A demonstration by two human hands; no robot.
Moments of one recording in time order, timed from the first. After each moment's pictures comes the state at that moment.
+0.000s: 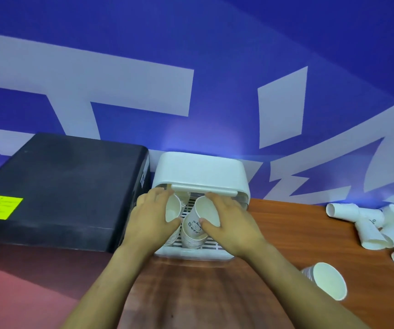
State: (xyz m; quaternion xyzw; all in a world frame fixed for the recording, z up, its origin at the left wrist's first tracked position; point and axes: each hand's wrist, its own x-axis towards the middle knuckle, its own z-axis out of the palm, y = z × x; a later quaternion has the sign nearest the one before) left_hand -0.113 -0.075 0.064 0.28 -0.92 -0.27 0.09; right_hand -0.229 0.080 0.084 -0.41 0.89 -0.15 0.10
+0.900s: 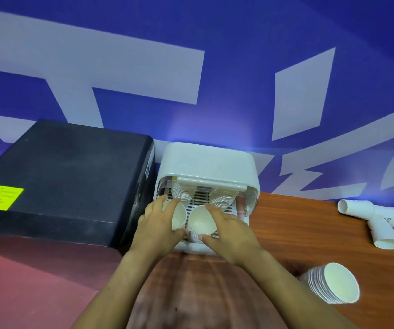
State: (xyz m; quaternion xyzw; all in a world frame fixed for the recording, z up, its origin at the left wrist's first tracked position) left_hand -0.111 -0.068 0.023 0.29 -0.92 -0.27 0.00; right_hand -0.228 0.078 0.032 -0.42 0.89 -0.07 0.19
